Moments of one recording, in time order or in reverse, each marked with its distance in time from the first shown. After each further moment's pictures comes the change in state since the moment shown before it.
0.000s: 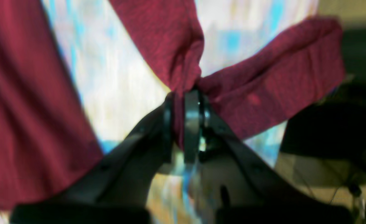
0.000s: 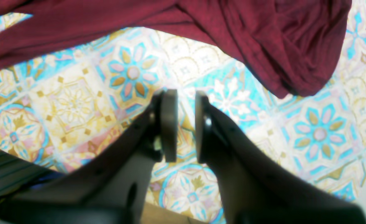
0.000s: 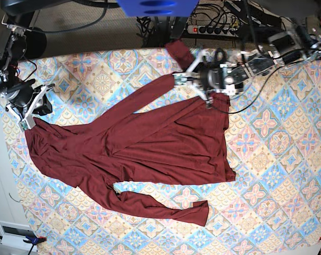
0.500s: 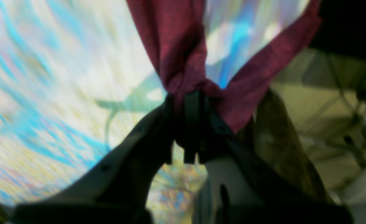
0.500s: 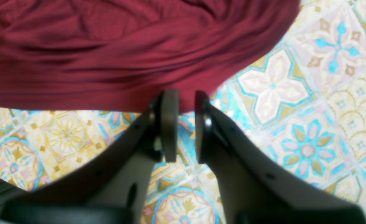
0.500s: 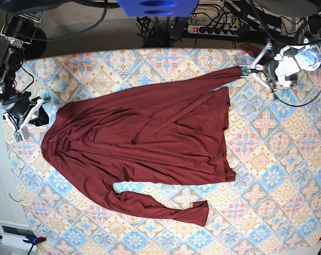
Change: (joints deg) left arm 3.7 -23.8 -0.3 -0.4 3.2 -0.4 0.1; right arm 6.8 0.0 -0.7 -6.5 -0.5 0.0 -0.1
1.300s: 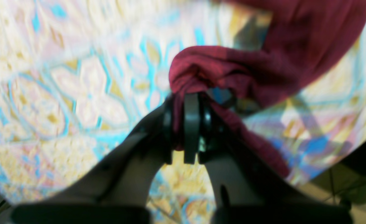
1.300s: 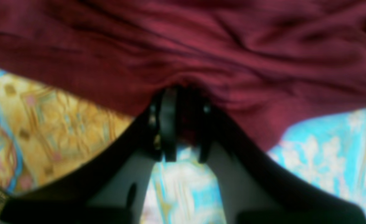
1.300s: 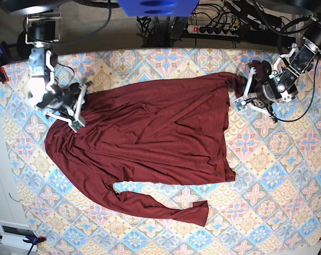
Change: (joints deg) left arm 12.9 14.8 -34.6 2.1 0.9 -0.2 0.6; right arm 4.4 -6.8 -25.5 -5.5 -24.0 0.2 5.4
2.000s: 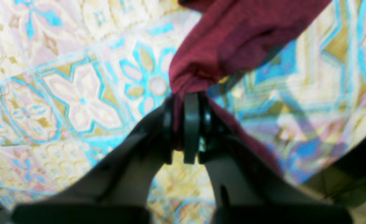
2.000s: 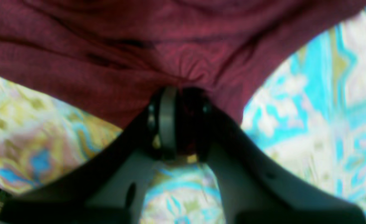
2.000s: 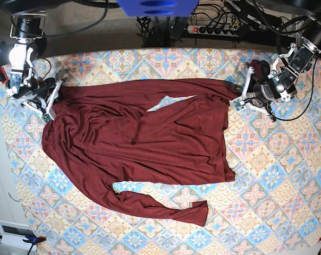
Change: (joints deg) left arm 0.1 0.9 -0.4 0.0 -1.7 -0.1 0.6; right arm -7.5 6.4 12.1 -7.1 0.0 0.5 6.2
